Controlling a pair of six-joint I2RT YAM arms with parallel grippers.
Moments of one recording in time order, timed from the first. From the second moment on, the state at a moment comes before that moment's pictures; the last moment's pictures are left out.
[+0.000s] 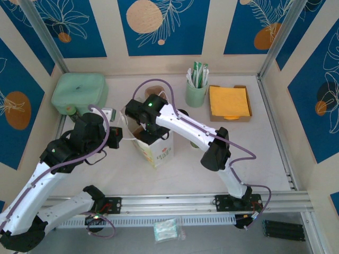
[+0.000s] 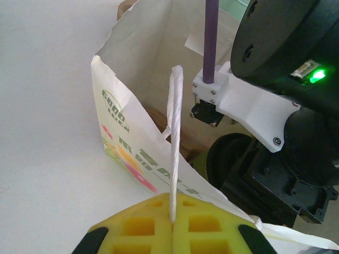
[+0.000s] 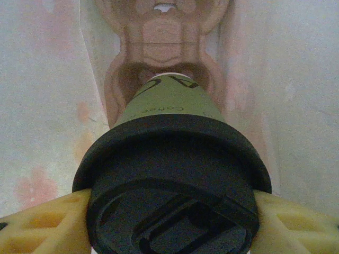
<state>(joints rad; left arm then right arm) -0.64 0.84 1.19 -1.02 -0.11 -0.44 1.03 2.19 2.34 -1.70 0.06 0.35</state>
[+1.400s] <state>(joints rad) -0.64 0.84 1.19 -1.02 -0.11 -0.44 1.03 2.23 2.37 -1.71 0.08 0.35</state>
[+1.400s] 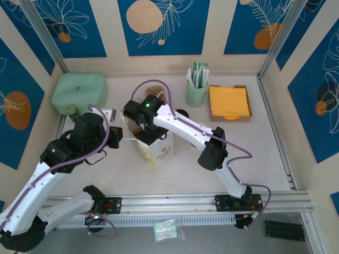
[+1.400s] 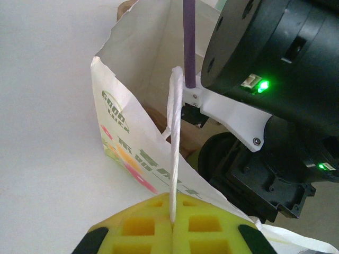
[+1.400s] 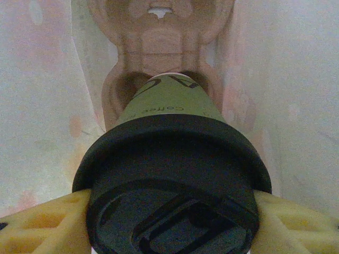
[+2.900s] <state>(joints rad) -0.64 0.84 1.19 -1.02 -0.11 -0.44 1.02 2.26 2.38 -1.71 0.07 0.35</state>
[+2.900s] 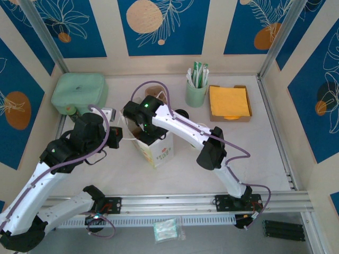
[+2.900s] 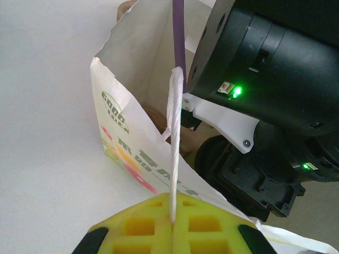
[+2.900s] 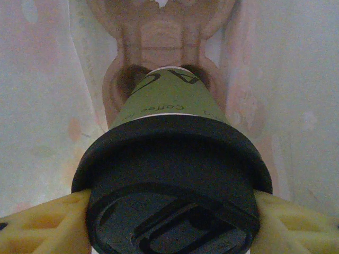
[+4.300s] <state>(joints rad) -0.64 0.84 1.20 -1.02 -0.11 -0.44 1.02 2.26 2.38 -1.71 0.07 0.35</state>
